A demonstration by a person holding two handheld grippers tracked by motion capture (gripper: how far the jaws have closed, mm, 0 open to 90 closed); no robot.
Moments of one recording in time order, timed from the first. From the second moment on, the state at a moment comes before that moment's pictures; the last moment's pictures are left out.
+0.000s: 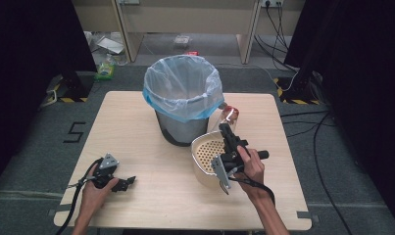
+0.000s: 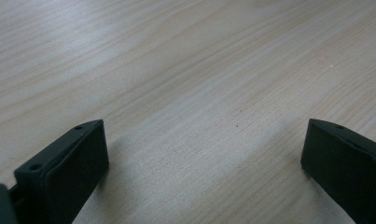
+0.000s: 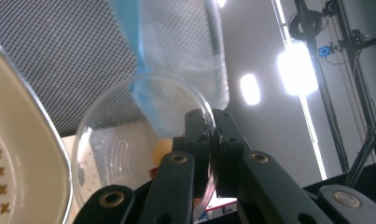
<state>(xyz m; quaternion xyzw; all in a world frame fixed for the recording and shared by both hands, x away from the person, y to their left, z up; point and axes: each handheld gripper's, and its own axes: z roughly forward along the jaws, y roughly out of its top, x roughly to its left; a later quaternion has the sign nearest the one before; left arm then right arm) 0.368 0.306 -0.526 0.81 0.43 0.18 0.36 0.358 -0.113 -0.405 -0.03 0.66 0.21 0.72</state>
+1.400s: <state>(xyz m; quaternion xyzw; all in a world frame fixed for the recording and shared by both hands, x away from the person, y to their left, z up) 0.368 0.306 -0.526 0.81 0.43 0.18 0.36 0.368 -0.126 -0.391 0.09 0.68 0.32 0.65</state>
